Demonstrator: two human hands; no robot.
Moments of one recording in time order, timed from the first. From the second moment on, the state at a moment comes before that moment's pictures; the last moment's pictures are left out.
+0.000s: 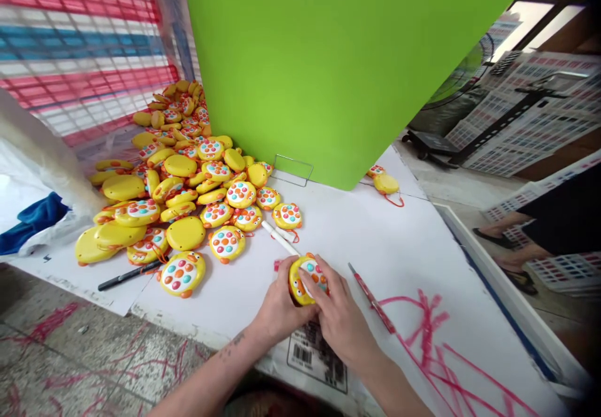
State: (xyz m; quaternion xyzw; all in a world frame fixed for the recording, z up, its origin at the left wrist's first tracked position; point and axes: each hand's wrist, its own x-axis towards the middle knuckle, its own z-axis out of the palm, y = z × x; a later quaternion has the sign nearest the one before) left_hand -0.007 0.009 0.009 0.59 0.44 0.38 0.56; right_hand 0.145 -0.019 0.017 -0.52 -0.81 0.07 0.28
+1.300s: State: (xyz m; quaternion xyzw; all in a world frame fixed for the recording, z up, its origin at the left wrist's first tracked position) left_hand -0.016 0.013 -0.005 0.69 0.42 0.34 0.47; right_hand 0.228 0.080 0.021 -0.64 -0.70 0.07 0.30
